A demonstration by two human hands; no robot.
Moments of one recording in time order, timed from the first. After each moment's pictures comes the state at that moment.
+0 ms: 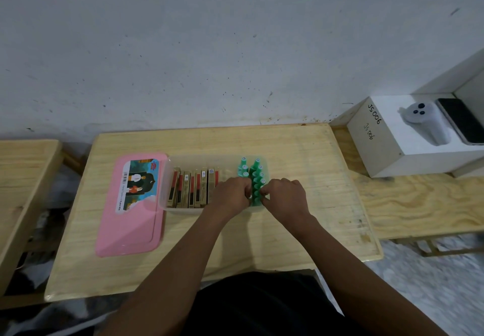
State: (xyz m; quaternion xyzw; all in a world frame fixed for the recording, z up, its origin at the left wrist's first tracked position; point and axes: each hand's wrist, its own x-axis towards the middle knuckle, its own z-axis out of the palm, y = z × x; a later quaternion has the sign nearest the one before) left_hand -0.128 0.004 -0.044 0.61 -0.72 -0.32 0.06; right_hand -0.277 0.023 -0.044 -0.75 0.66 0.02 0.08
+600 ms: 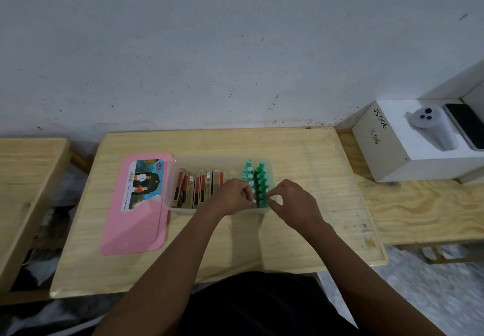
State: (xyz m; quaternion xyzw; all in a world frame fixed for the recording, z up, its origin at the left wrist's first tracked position) left_hand -0.108 -0.003 -0.053 0.58 -0.66 -0.47 0.09; right_hand -0.293 0.035 -0.039 -0.73 0.65 -0.07 0.17
